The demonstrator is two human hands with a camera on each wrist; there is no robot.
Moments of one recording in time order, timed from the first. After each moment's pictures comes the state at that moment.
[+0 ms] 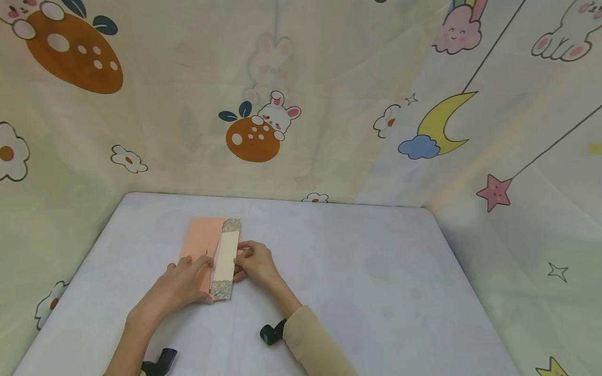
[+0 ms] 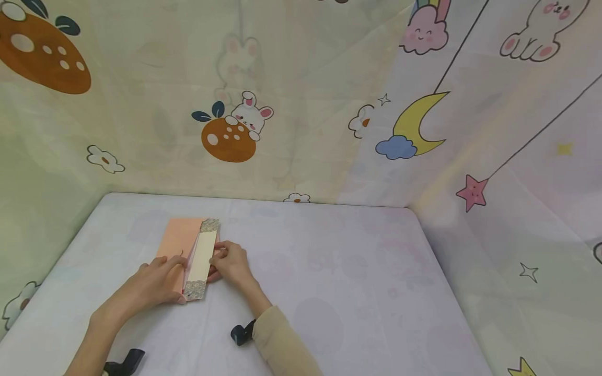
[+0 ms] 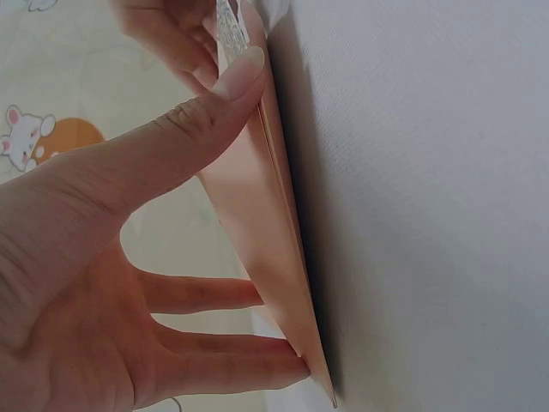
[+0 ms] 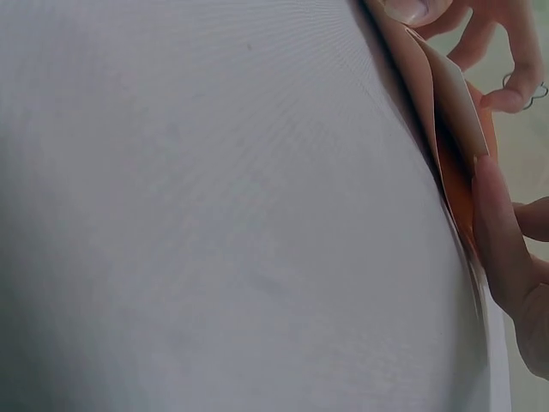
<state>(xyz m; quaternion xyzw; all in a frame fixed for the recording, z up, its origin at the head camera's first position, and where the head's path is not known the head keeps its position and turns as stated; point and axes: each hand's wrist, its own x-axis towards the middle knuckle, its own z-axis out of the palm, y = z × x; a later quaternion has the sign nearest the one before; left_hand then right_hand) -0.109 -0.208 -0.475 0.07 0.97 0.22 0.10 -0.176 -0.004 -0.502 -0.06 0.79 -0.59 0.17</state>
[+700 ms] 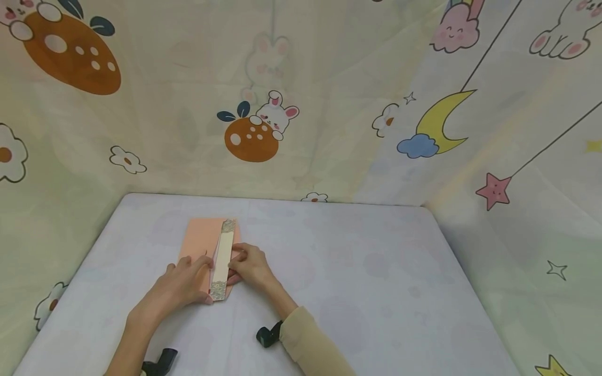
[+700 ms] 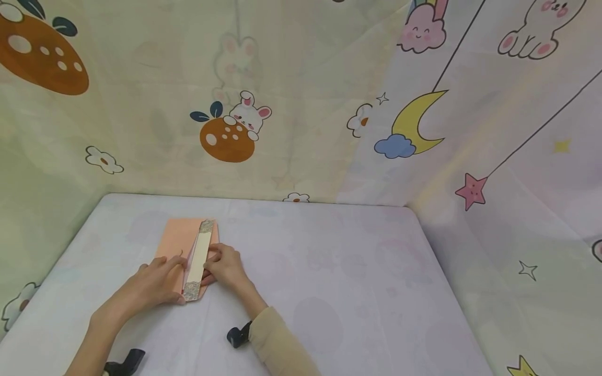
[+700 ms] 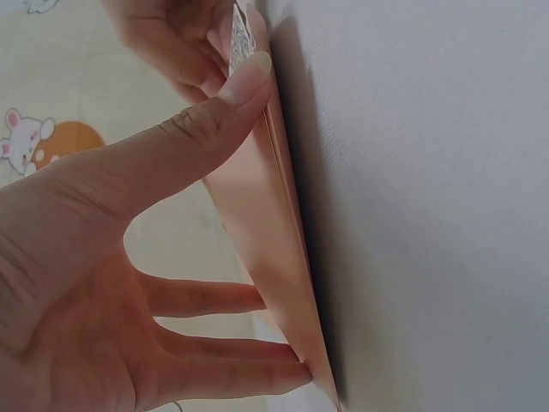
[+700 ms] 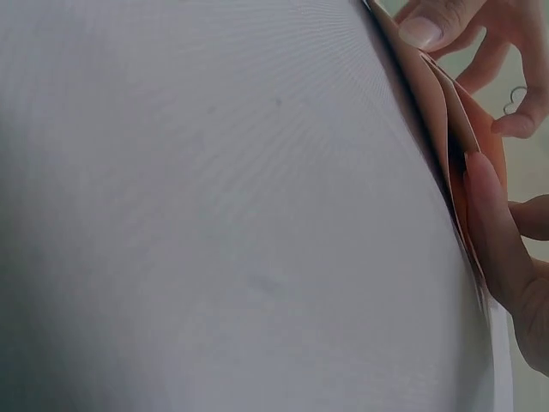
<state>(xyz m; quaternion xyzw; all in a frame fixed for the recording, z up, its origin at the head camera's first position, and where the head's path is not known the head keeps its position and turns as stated) -0.108 -0.207 -0.475 0.07 0.97 0.22 0.10 -0.171 -0.010 -0.505 -0.08 0.76 -0.61 0.21</state>
